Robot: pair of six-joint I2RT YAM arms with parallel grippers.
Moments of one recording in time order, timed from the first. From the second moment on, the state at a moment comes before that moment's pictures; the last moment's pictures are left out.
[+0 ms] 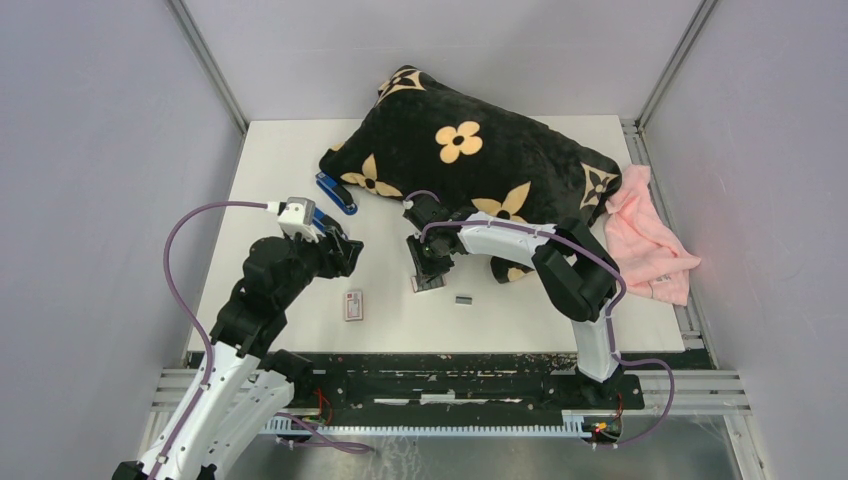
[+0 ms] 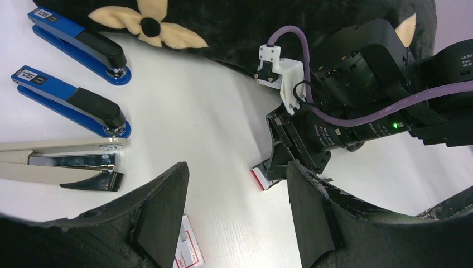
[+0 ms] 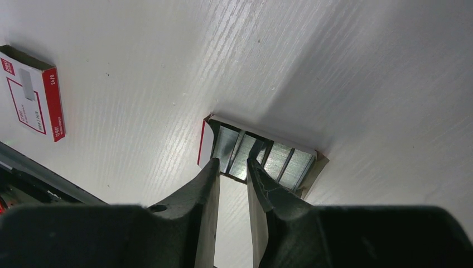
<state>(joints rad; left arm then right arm) -0.39 0.58 0.68 -0.39 0.04 -0.31 0.85 2.01 1.42 -0.56 -0.14 0.48</state>
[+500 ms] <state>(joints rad) -0.39 0.58 0.68 -0.39 0.05 -0.31 0.85 1.99 1.42 -0.56 -0.16 0.43</state>
